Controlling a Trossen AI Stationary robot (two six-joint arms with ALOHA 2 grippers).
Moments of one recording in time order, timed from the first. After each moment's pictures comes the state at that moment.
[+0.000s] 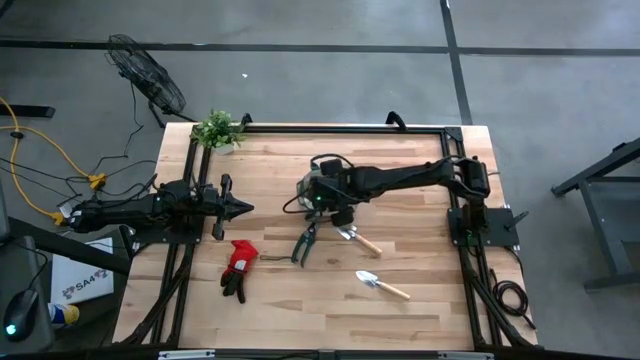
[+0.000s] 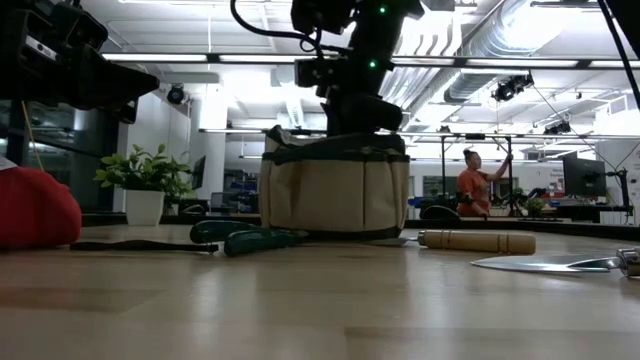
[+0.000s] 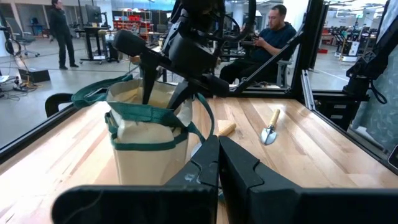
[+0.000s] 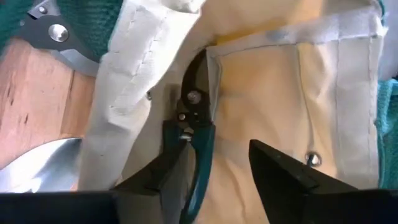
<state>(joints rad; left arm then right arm) 0.07 0.01 0.02 0.00 0.09 -0.03 -0.04 1.96 1.59 -0.80 0.37 -0.36</state>
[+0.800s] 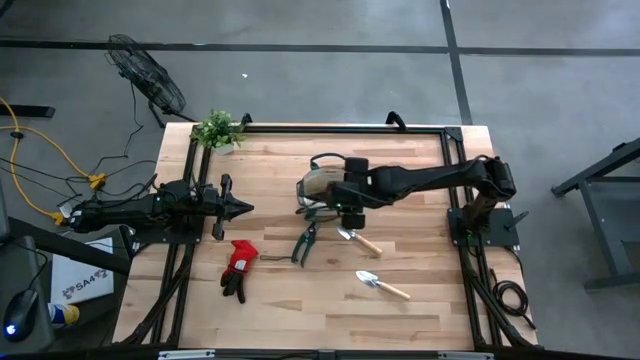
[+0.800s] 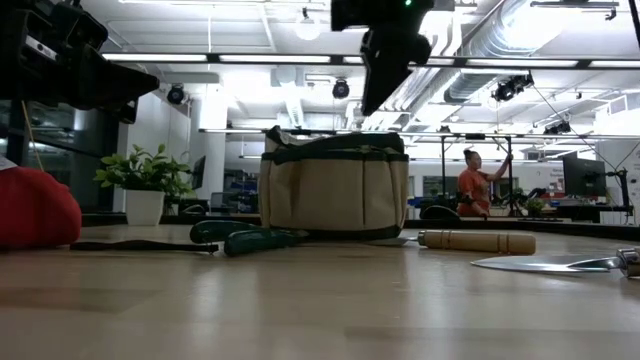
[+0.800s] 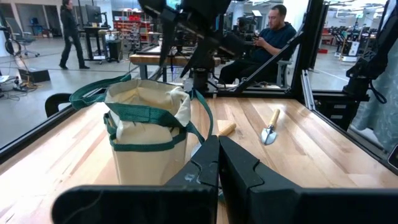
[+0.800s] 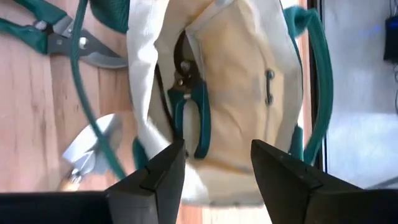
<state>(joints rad) 0.07 0.01 0.02 0.00 0.09 -0.03 0.05 1.78 1.59 -1.03 0.44 0.00</state>
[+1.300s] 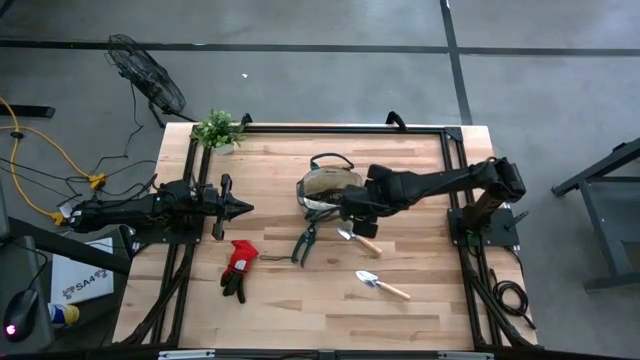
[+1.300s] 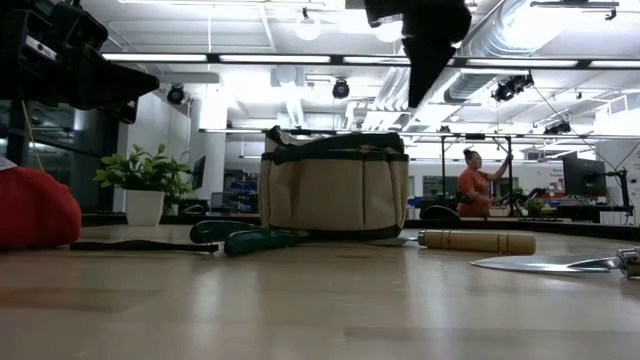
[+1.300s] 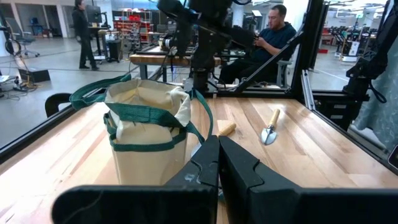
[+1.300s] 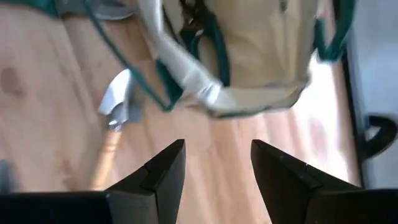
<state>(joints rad) 0.07 0.01 0.02 0.00 0.09 -0.03 0.11 1.72 1.57 -1.26 0.40 0.35</state>
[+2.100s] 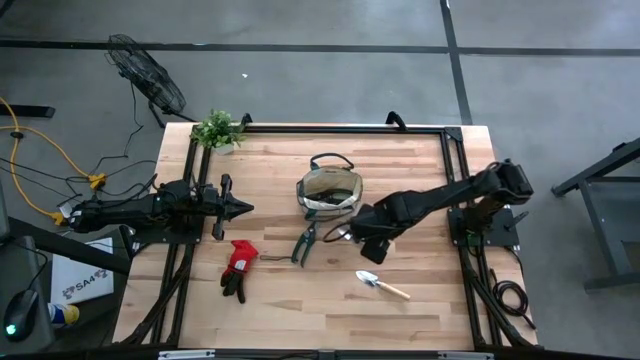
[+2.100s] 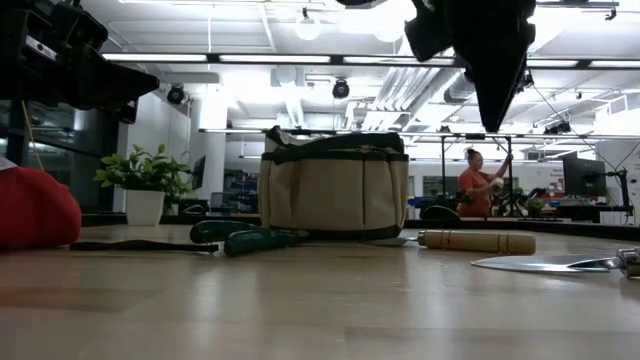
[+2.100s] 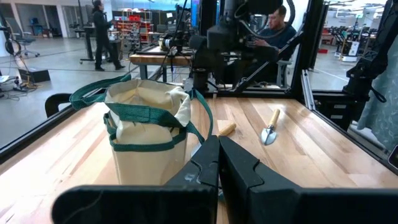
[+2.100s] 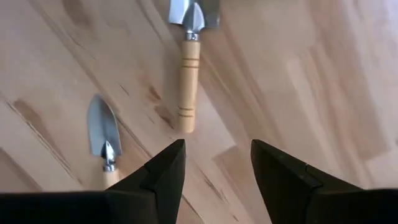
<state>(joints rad) 0.07 0.01 0.02 0.00 0.09 -0.03 0.22 1.68 1.37 -1.22 0.08 0.76</state>
